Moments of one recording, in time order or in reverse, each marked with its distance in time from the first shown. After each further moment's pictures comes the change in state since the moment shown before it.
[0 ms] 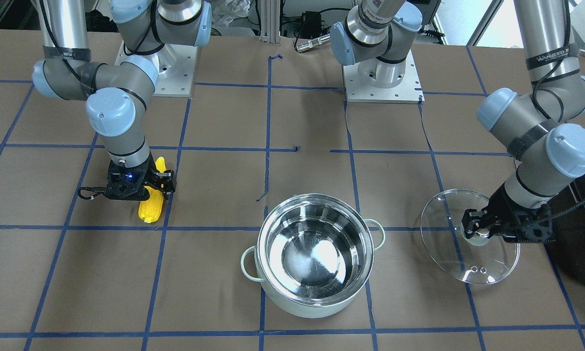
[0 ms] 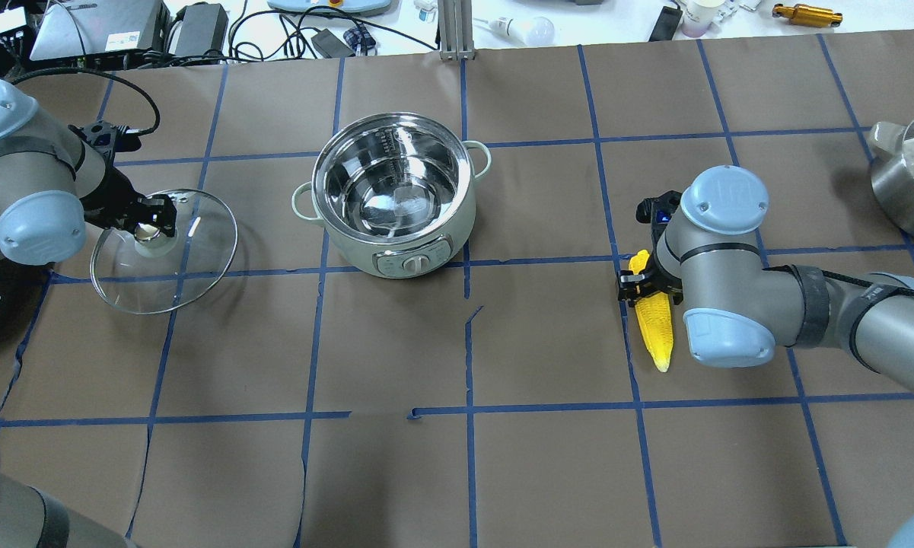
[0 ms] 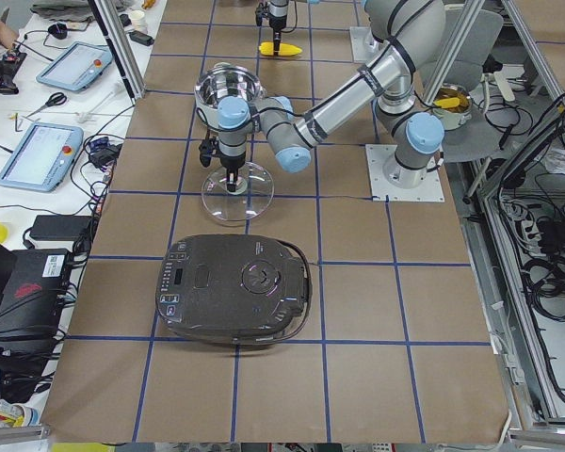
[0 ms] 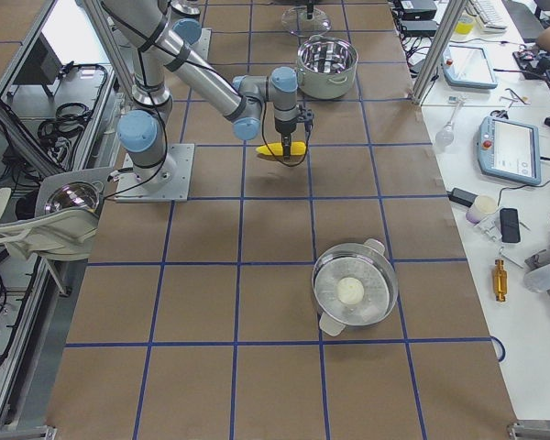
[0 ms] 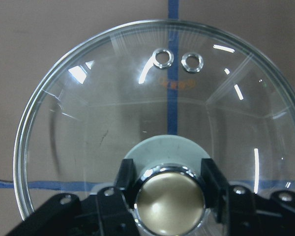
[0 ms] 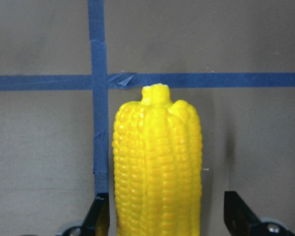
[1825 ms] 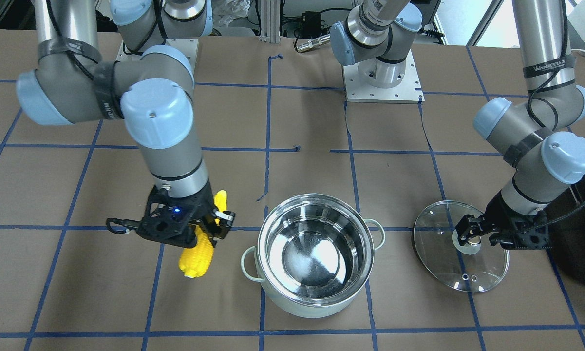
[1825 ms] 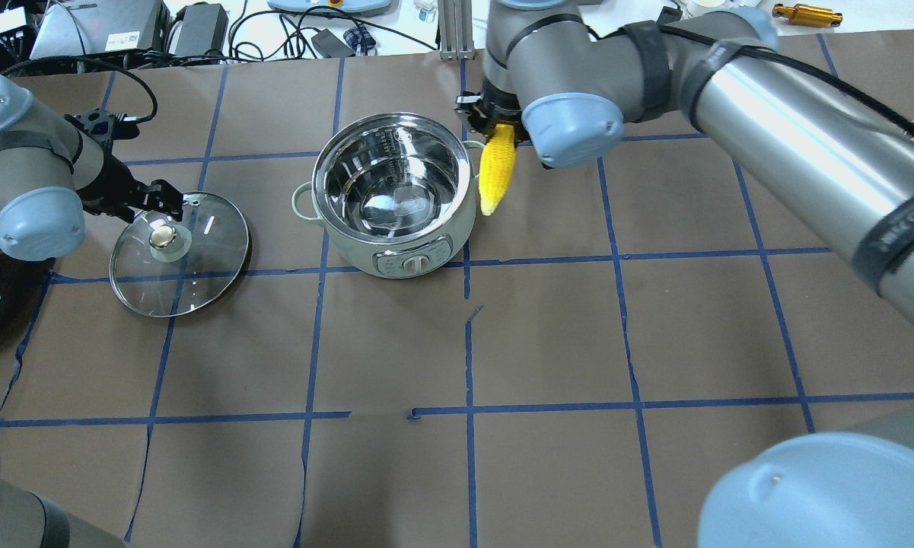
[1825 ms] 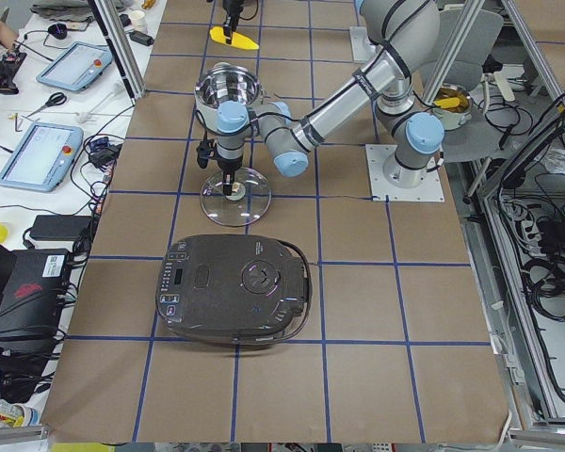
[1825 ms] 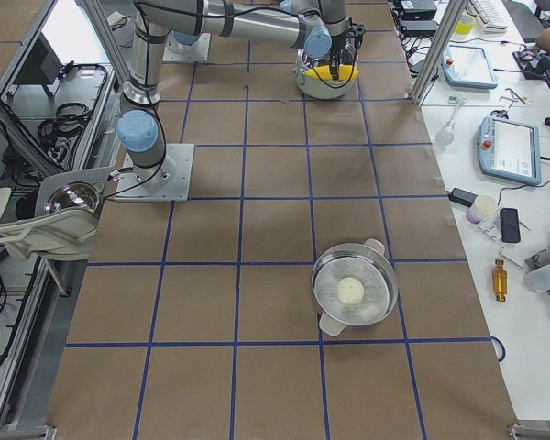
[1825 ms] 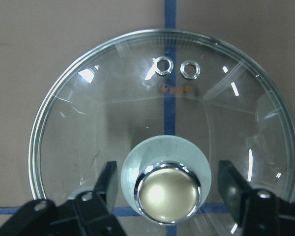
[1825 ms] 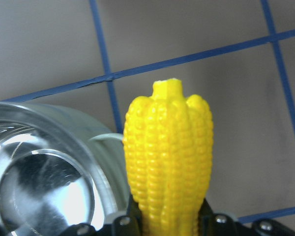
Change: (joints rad) left arm -0.010 0.031 0.024 -0.010 -0.029 -0.004; right arm 0.385 0.247 -0.838 0.429 0.047 0.588
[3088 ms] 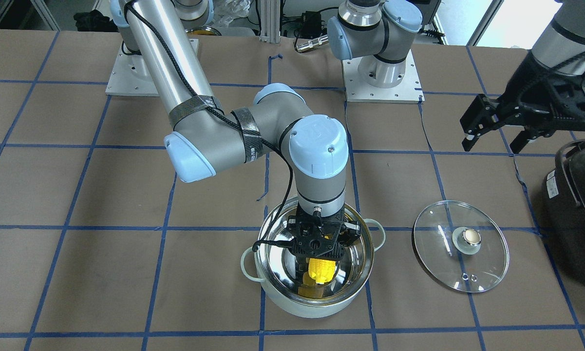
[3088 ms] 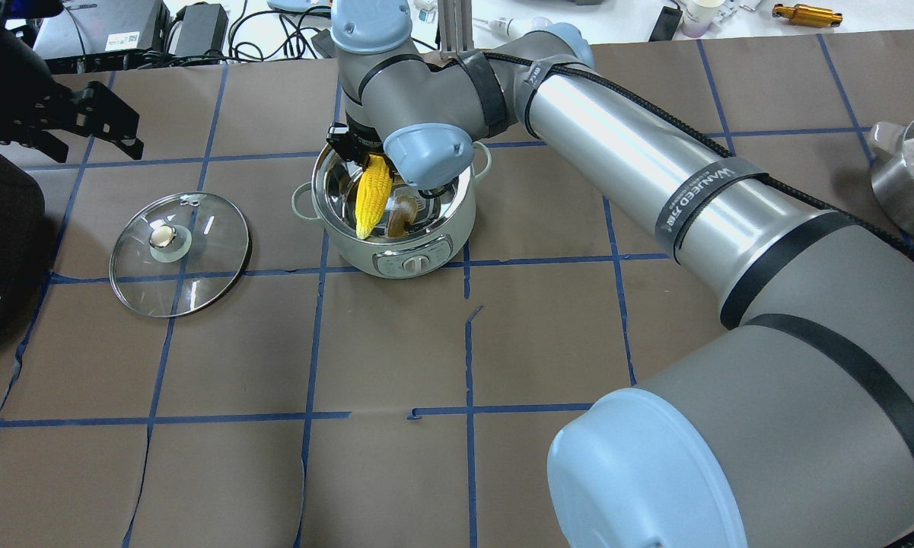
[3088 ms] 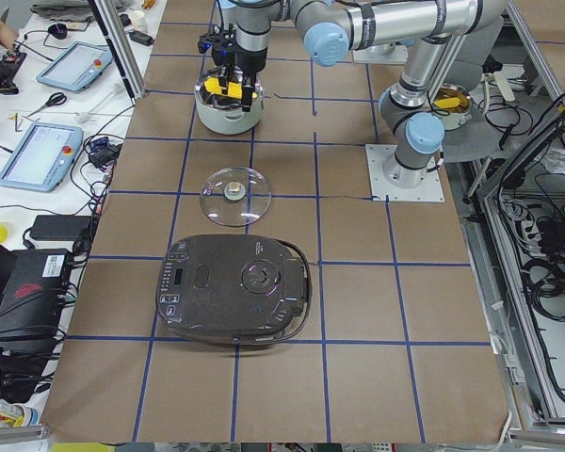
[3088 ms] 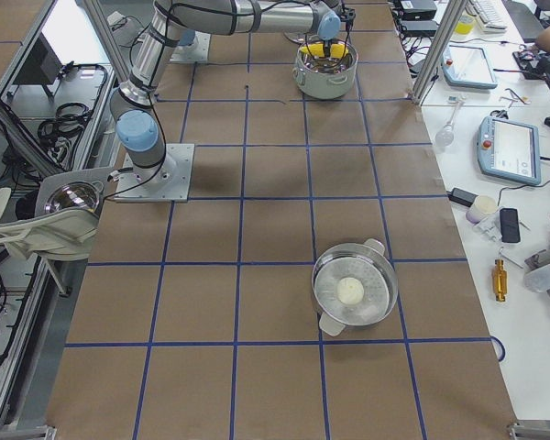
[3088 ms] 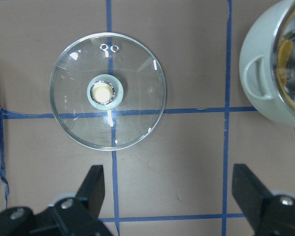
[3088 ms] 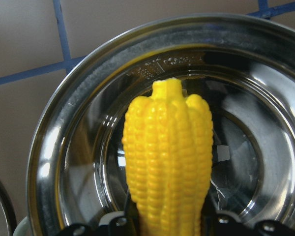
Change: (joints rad) left arm -0.156 0.370 0.224 -0.609 0.007 -0.137; right arm 0.160 0.204 -0.197 0.021 0.080 0.149
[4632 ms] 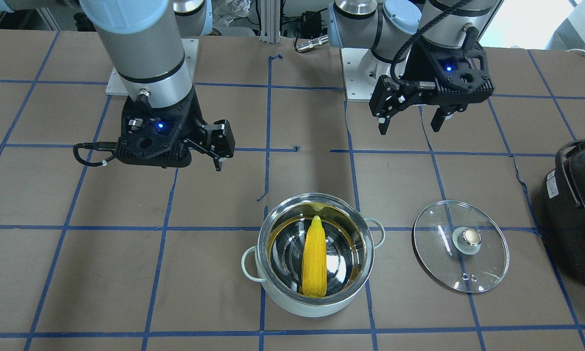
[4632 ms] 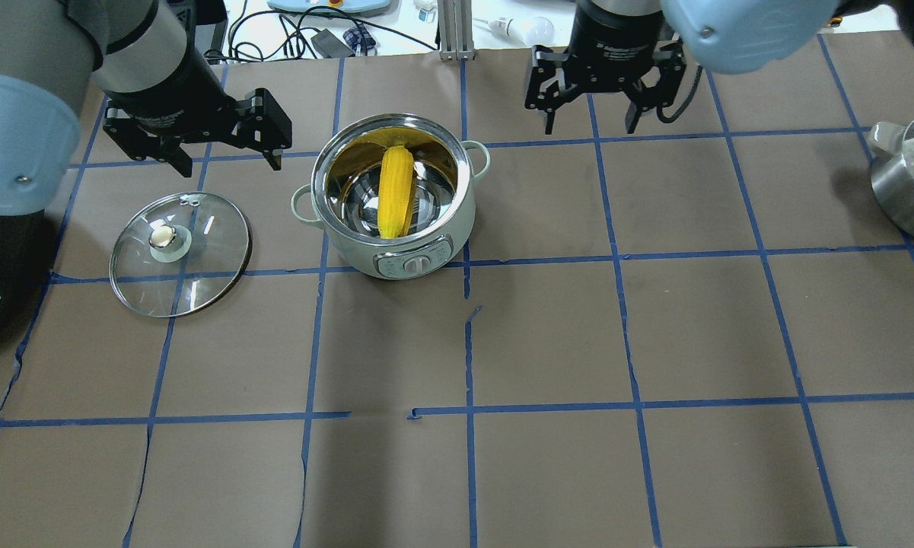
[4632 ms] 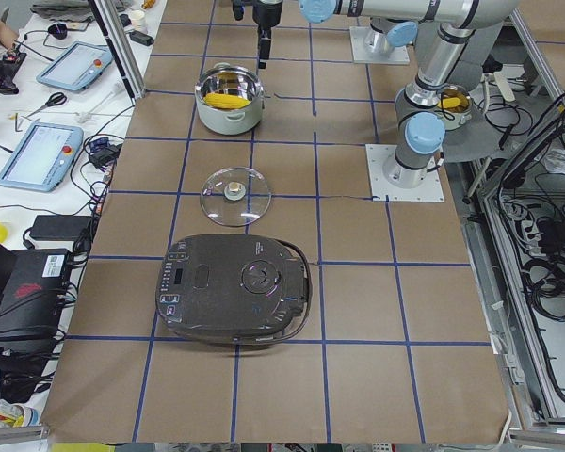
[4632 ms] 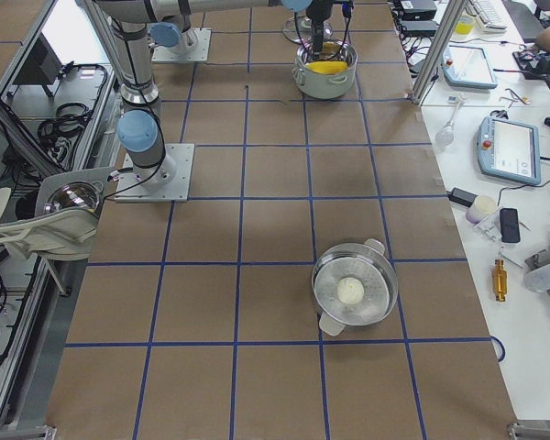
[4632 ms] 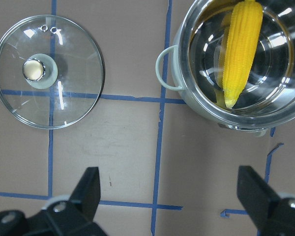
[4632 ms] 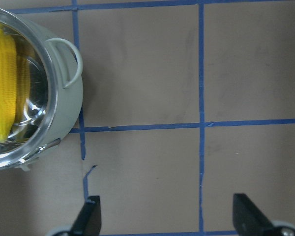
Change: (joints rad) left arm -0.323 0.007 -0.005 -0.001 0.103 -0.397; right arm -0.333 -0.526 0.206 0.478 -0.080 -0.517
